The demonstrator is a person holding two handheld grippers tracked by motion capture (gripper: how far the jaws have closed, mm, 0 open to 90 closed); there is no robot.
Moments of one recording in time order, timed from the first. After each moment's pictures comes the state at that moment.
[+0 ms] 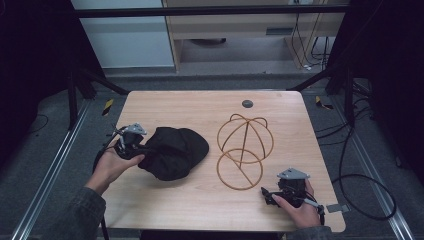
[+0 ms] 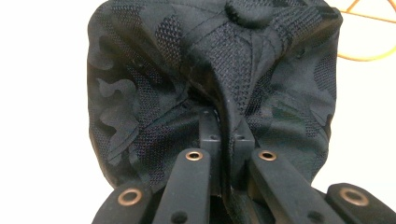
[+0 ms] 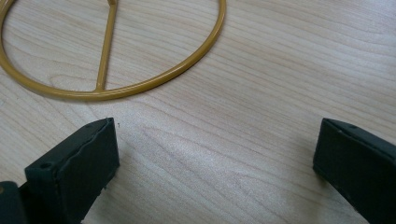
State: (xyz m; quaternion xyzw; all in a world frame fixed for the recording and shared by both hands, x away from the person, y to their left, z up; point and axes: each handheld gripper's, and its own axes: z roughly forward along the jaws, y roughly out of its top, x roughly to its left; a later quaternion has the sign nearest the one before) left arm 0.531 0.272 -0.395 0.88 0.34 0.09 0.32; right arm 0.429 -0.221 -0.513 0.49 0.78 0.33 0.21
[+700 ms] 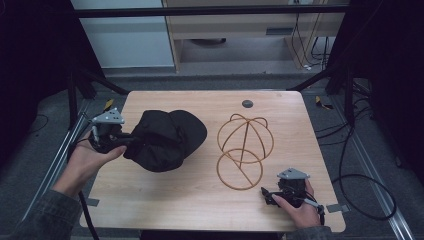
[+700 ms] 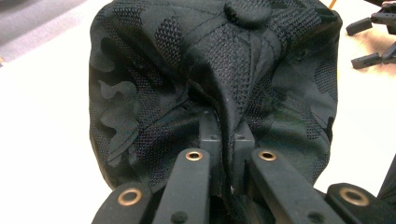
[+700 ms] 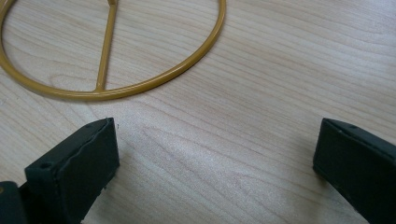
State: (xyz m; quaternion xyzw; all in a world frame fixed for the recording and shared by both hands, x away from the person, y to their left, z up) left arm 0.494 0.288 -0.306 0.86 0.30 0.14 0.38; right arm 0.429 -0.221 -0.513 0.49 0.78 0.33 0.21
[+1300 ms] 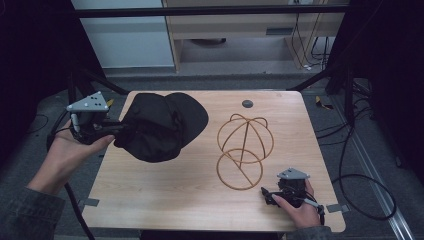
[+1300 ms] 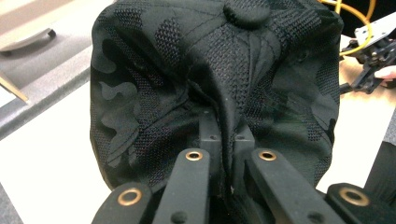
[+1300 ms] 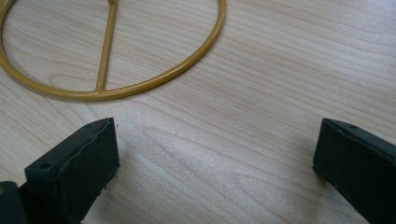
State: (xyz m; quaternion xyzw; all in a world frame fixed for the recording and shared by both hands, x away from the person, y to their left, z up) left arm 0.474 0.288 -0.244 0.85 0.27 0.17 0.41; right arm 0.429 -0.221 -0.513 0.49 0.78 0.33 0.21
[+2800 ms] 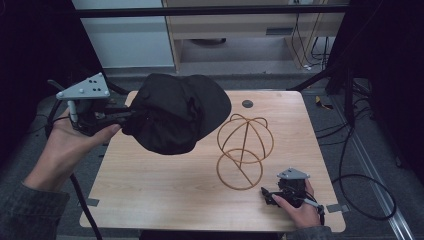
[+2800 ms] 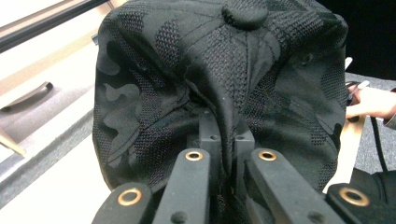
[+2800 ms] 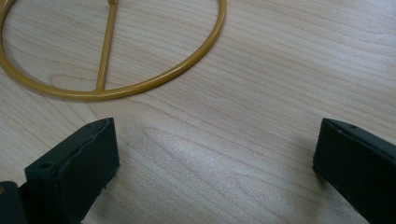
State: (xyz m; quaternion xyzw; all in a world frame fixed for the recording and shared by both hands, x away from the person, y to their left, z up) left arm 0.453 0.248 -0.187 0.84 0.20 0.19 0.46; right arm 0.429 -0.221 -0.513 0.49 0.78 0.33 0.21
